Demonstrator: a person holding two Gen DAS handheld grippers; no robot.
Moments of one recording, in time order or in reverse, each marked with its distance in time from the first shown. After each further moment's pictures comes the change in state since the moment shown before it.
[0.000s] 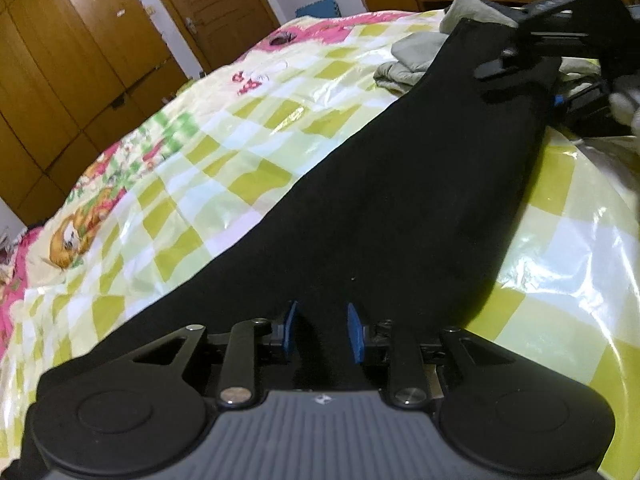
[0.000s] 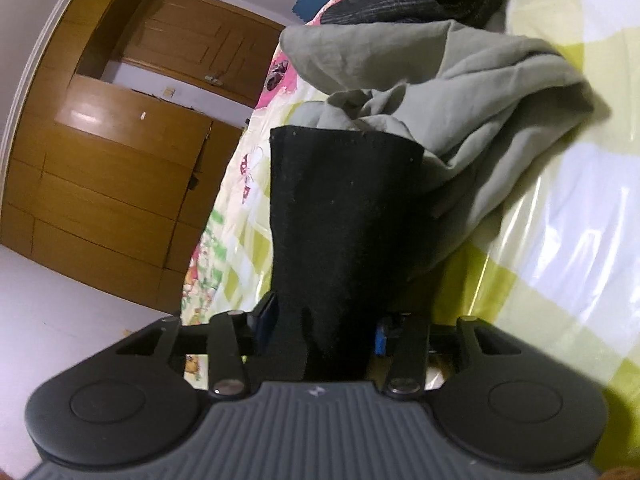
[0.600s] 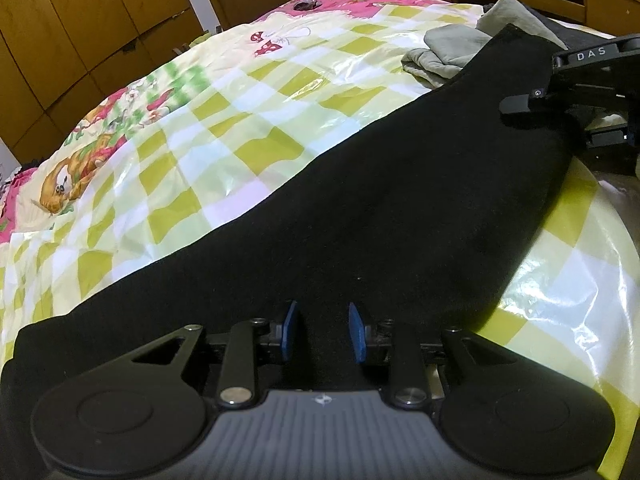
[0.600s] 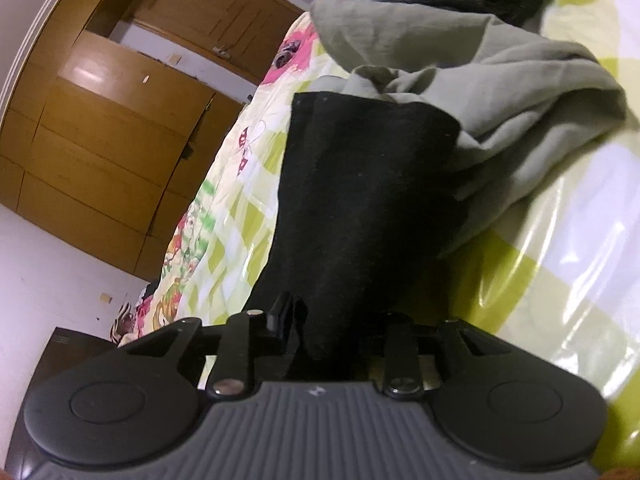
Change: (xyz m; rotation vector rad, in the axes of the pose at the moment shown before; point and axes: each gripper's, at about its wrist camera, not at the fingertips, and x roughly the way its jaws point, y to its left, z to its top) left arm 0.011 0.012 0.009 -0.138 0.096 -0.032; right arm 0.013 0.013 -0.008 -0.158 0.043 -0.080
